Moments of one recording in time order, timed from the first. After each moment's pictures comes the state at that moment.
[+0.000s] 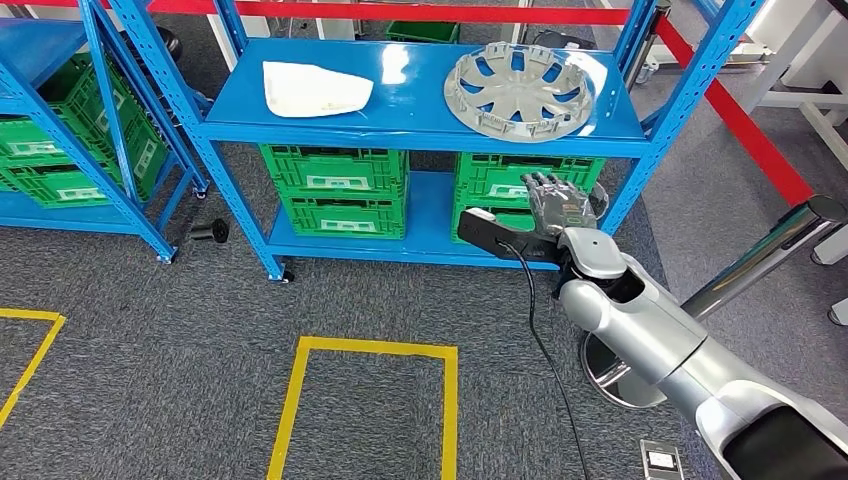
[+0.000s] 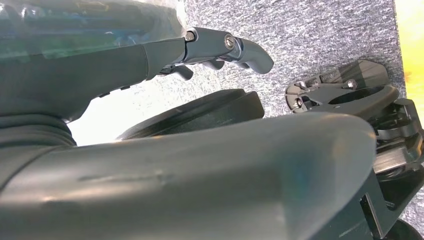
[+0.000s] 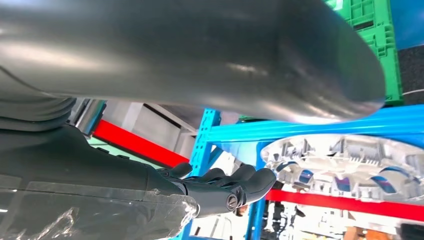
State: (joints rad) left arm -0.12 -0.02 -1.26 -0.23 0.89 0.20 0.06; right arm -0.72 -0.38 0.97 -1.17 0.53 0.13 0.61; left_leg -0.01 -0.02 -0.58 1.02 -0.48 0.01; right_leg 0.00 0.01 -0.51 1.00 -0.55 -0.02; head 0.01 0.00
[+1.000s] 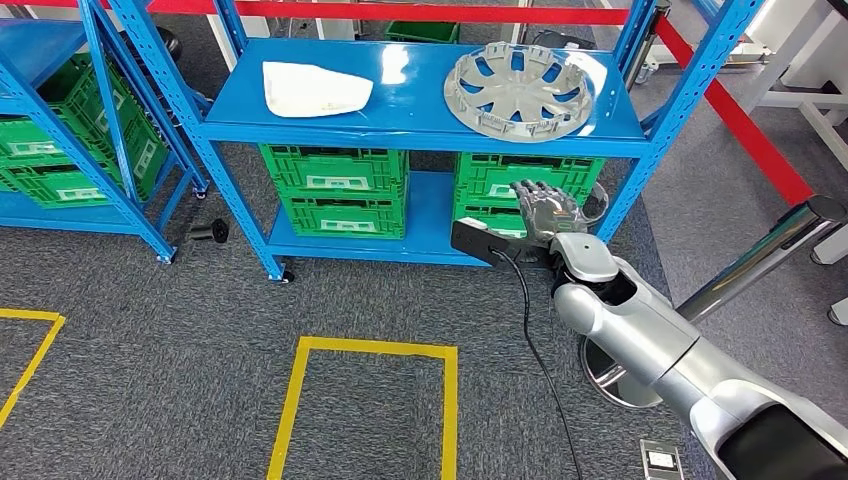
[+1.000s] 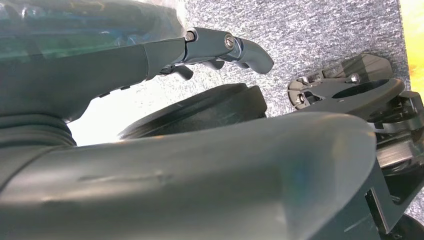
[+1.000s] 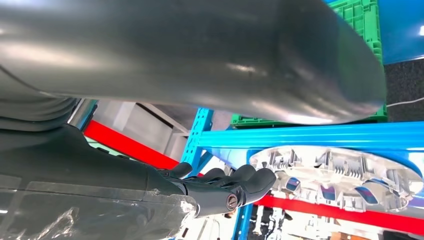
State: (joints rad) left arm -0.12 -0.02 -1.26 -0.23 0.89 0.18 0.07; right arm -0.72 -0.36 1.00 -1.14 0.52 0.13 0.56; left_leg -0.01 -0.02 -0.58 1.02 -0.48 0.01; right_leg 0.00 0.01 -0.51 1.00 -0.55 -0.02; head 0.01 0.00
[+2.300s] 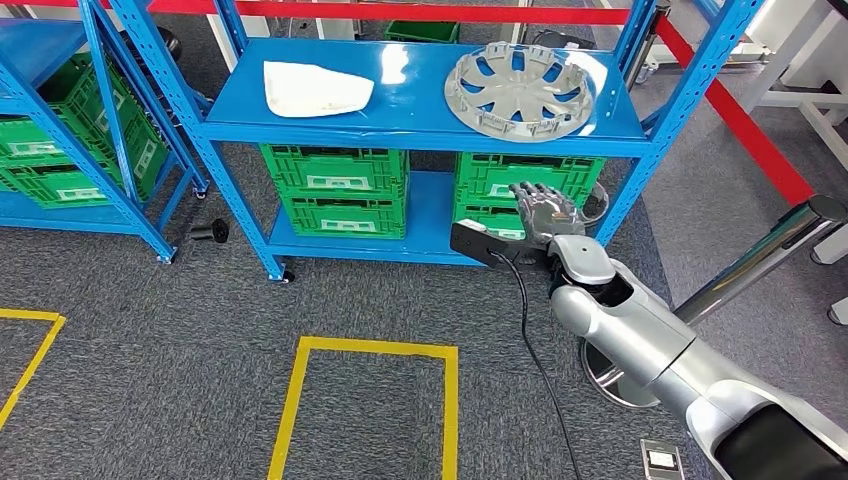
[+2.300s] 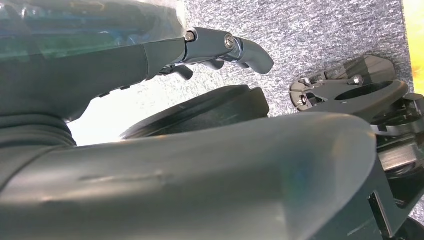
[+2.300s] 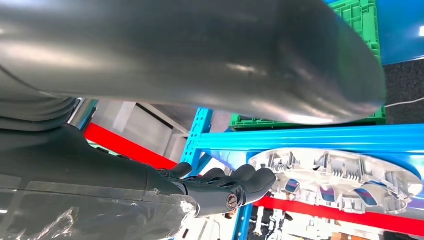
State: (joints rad) left arm -0.12 -0.02 -1.26 -0.23 0.89 0.18 0.07; right arm -0.72 -0.35 1.01 -1.12 0.53 0.11 0.56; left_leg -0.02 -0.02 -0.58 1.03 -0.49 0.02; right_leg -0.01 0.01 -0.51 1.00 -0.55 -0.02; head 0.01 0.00
